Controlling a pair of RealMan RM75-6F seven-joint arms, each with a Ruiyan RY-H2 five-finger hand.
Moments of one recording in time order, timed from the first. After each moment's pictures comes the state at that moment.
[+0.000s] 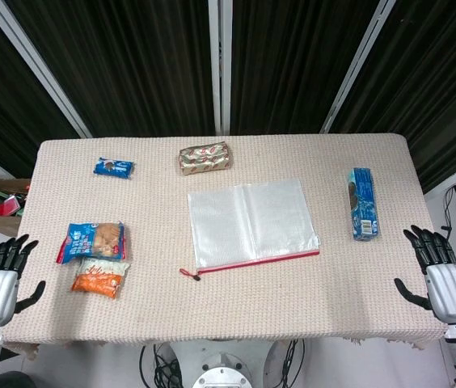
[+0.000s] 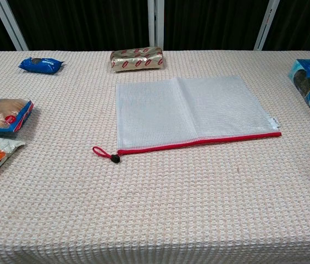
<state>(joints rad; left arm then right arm) -0.06 -1.21 -0.03 -1.55 1.52 1.53 0.04 0.08 -1.09 0.05 -1.65 -1.58 1.49 0.08</state>
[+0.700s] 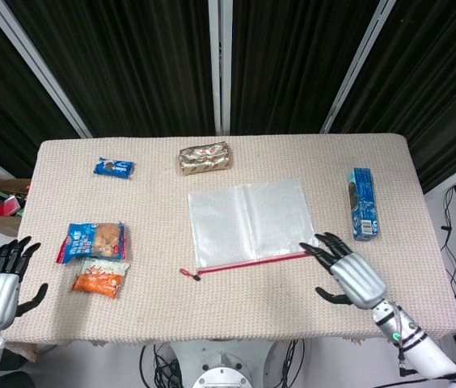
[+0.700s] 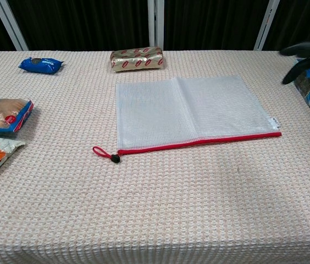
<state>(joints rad) -0.05 -1.21 -0.02 -1.56 1.55 1.55 0.03 0.37 -1.15 0.03 -1.74 -1.78 1.15 0.11</state>
